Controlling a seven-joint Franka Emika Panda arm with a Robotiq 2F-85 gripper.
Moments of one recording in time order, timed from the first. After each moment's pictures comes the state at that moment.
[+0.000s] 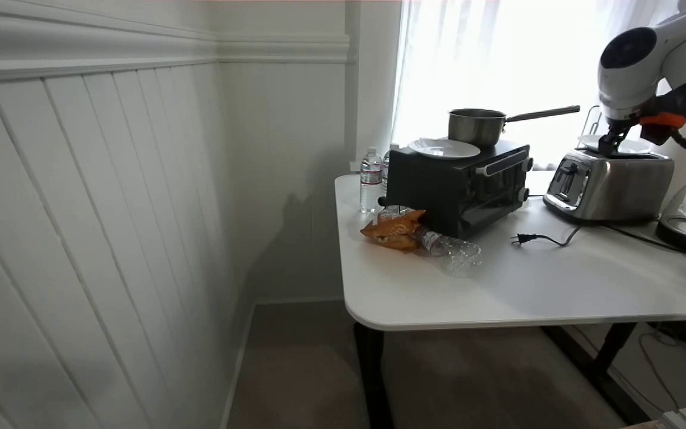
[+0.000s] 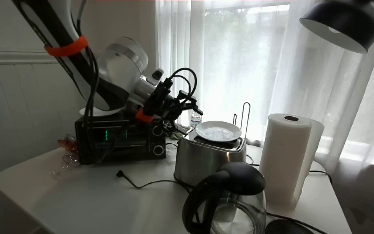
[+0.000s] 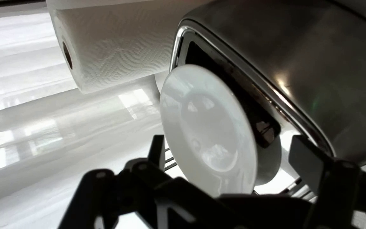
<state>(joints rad) -0.03 0.05 -0.02 -2.36 -1.56 2.34 0.90</state>
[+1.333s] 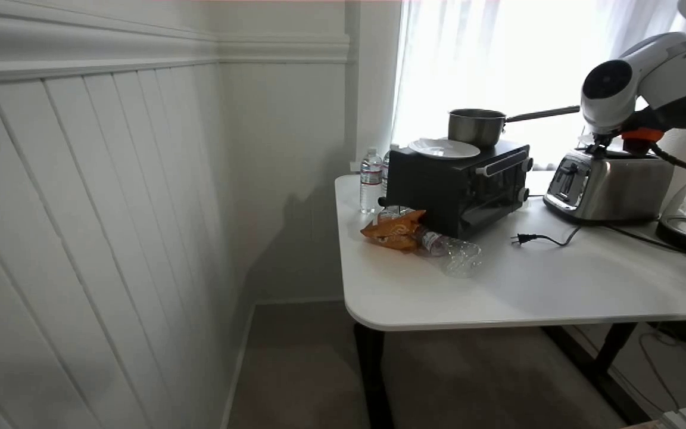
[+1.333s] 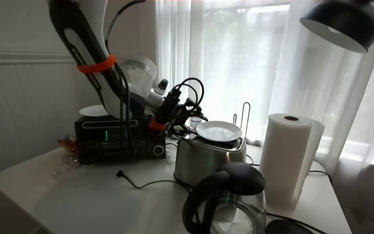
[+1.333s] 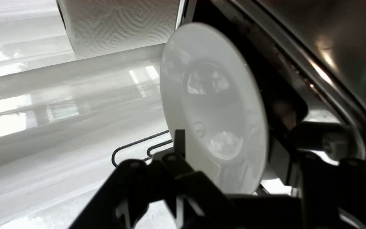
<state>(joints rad) -0.04 0.21 -0.02 -2.24 -1.75 2.32 1.00</state>
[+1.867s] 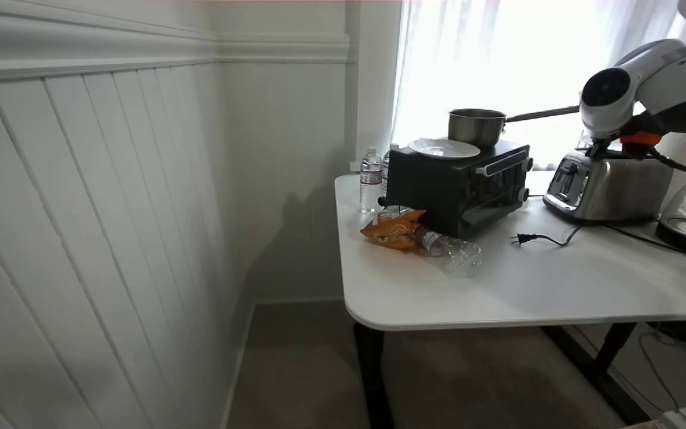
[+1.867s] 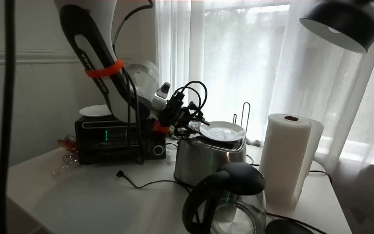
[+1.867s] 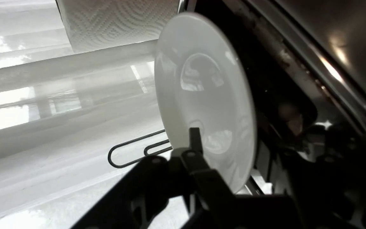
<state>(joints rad) -0.05 0.25 -0.03 -2.22 -1.80 2.32 1.02</state>
